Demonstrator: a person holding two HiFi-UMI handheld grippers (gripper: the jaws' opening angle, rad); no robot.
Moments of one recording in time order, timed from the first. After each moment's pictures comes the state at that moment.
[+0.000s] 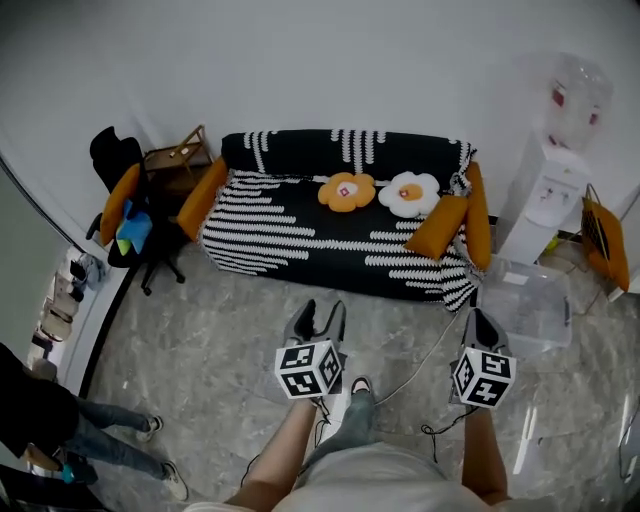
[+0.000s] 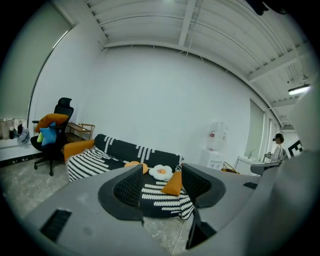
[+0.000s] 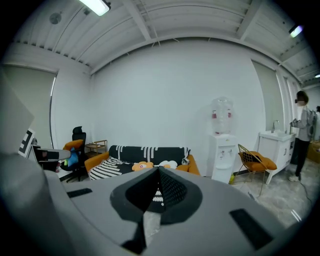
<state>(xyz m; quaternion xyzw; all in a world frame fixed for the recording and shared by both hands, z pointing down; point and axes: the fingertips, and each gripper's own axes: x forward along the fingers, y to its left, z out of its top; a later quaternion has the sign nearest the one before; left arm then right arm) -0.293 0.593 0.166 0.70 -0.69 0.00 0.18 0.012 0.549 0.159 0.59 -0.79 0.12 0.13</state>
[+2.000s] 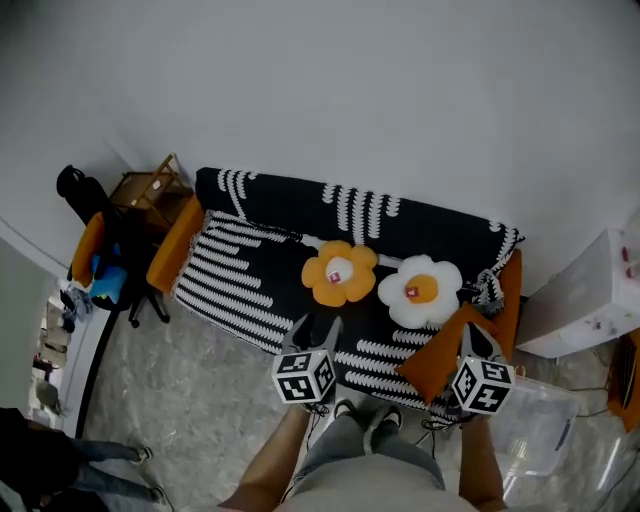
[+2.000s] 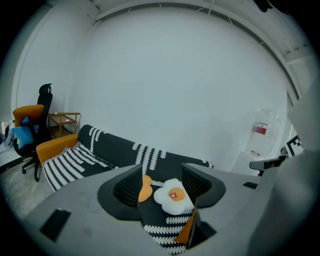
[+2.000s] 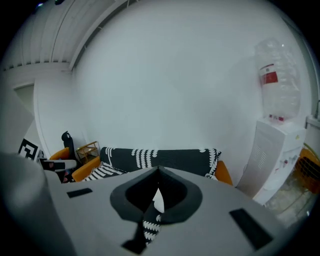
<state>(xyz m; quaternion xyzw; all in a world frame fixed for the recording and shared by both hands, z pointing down) -0.372 0.041 0.223 0.65 -0.72 0.05 0.25 -0.075 -0.041 0.216 0.51 -0.81 0.22 0.17</state>
